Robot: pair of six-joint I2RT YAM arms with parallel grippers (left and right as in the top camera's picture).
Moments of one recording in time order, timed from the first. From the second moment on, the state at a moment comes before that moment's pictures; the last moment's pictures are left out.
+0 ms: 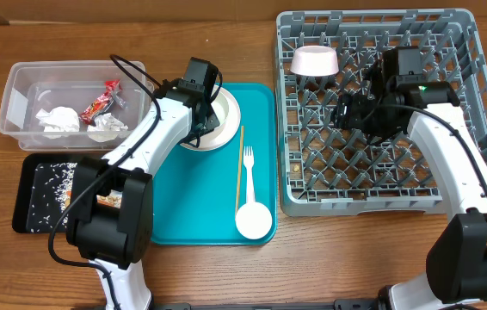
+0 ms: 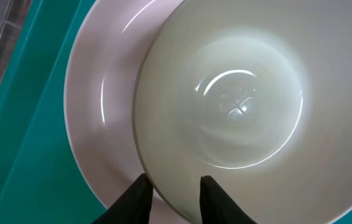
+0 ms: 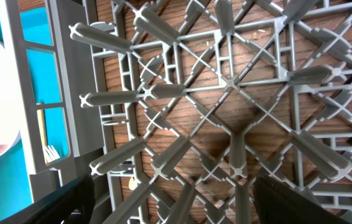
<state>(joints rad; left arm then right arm) -0.31 1.99 1.46 -0.76 -0.17 -0.75 0.05 1.71 1.40 -0.90 -0.23 0.23</state>
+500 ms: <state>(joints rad) -0.31 1.99 1.42 -0.76 -0.16 -0.79 0.05 1.71 1.40 -0.90 -0.23 0.23</state>
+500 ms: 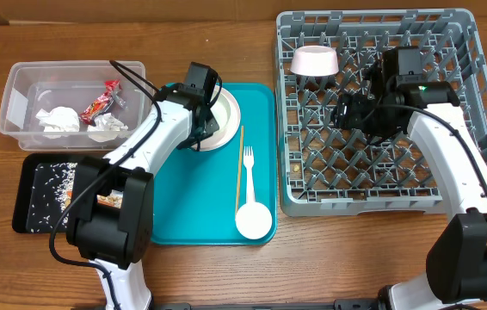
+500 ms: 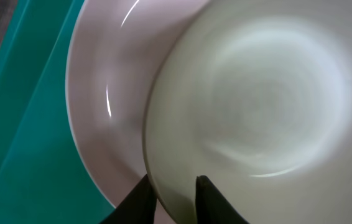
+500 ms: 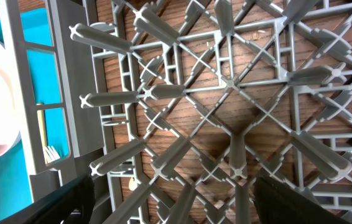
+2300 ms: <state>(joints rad) -0.38 1.91 1.68 -1.07 0.08 -0.53 0.32 1.71 1.43 -0.79 -0.45 0.15</state>
